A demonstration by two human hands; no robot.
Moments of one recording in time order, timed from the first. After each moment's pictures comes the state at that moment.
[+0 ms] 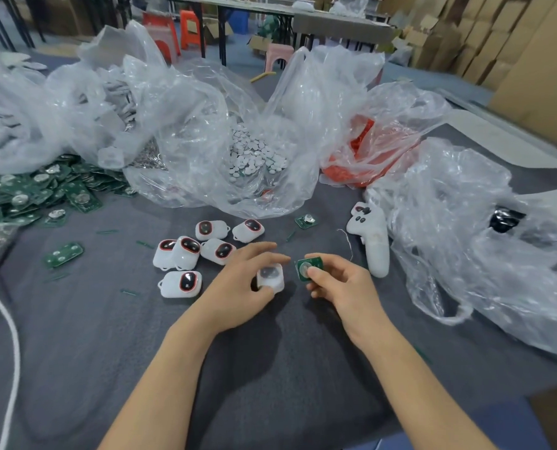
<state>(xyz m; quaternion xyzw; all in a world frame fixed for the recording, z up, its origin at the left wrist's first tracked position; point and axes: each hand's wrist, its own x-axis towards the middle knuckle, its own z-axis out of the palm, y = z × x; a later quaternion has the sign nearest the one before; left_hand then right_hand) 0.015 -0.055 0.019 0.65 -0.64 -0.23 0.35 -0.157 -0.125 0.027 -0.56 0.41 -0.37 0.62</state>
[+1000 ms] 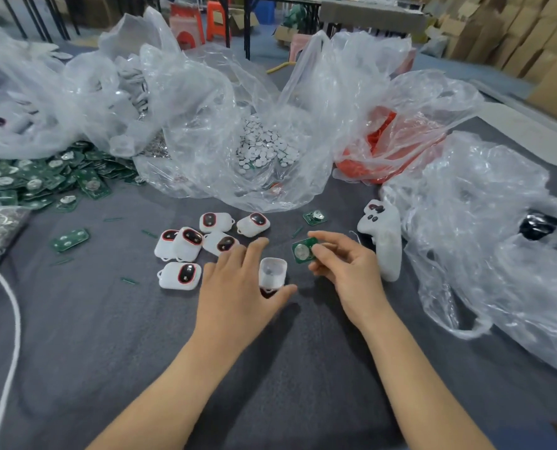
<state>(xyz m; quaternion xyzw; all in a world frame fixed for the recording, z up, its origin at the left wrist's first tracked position) -0.020 -0.046 0.018 0.81 -0.52 -0.01 0.26 -0.146 -0.156 0.022 -0.58 0.35 -0.40 0.61</state>
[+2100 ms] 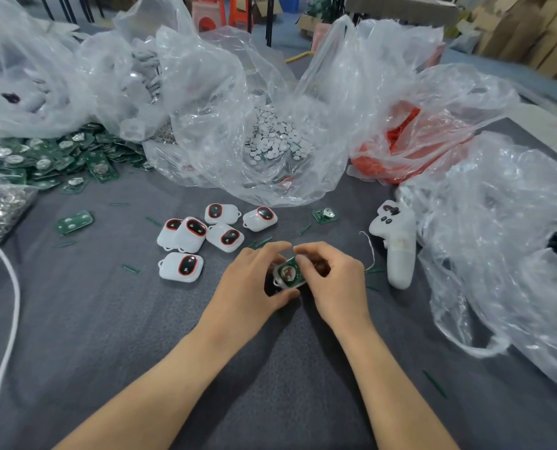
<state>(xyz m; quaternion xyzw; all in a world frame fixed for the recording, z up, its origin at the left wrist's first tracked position) -0.021 -0.051 0.016 0.73 -0.55 -0.10 0.39 -0.131 -0.145 0.011 -0.77 0.39 -0.33 0.37</state>
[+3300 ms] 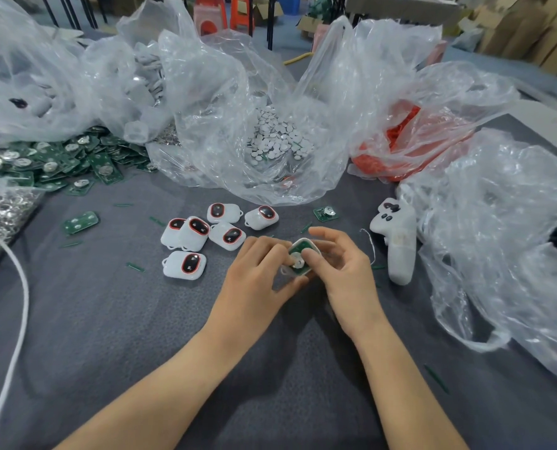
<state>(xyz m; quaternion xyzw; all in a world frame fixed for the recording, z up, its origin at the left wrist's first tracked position) -0.031 -0.054 0.016 0.68 -0.59 0.06 0.44 -0.139 -0.142 0.021 -0.61 0.32 -0.38 0.61</state>
